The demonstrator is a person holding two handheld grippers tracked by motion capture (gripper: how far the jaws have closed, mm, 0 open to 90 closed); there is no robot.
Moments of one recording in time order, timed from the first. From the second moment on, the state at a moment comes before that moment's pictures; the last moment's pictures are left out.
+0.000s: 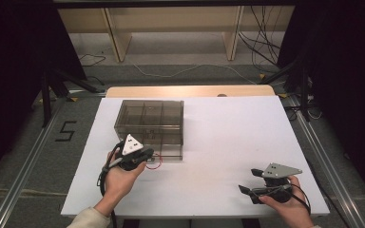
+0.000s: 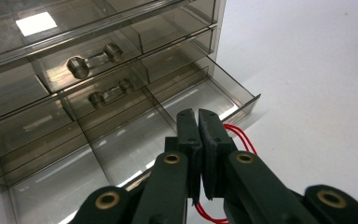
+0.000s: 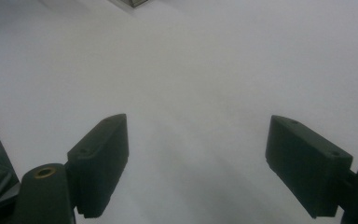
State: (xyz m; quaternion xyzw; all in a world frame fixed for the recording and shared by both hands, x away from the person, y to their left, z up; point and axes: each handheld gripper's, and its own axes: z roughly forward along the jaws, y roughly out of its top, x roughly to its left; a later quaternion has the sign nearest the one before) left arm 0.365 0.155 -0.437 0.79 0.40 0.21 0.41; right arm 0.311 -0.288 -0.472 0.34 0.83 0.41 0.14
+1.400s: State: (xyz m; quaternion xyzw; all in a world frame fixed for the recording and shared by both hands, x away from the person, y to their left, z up) left arm 0.368 0.175 -0.434 0.78 0.42 0.22 0.41; right arm 0.311 -0.288 -0.472 0.34 0.83 0.41 0.14
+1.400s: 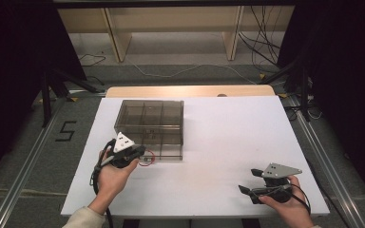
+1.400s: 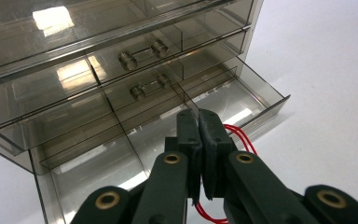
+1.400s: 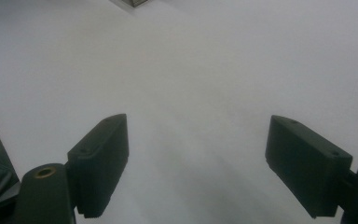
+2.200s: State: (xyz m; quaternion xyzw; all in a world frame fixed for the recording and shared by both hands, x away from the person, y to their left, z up) left arm 0.373 0.186 -0.433 0.77 0.44 0.23 0.40; right arm 0.311 -0.287 -0.472 0.34 0.83 0.41 0.14
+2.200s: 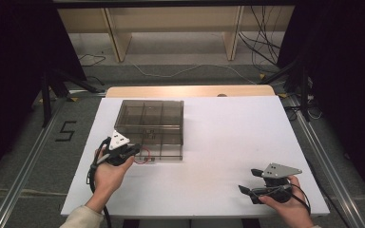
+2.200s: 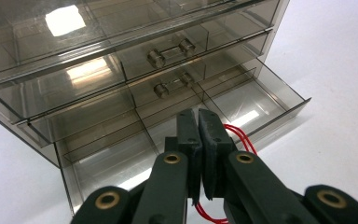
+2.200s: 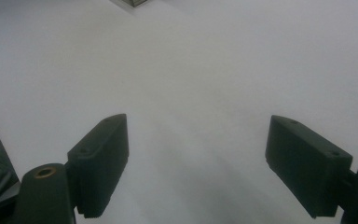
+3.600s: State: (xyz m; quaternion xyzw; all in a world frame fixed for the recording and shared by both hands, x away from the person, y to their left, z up) left arm 0.380 0.199 -0.427 0.76 0.45 0.25 0.40; right arm 0.312 -0.287 -0.472 0.34 0.83 0.41 0.14
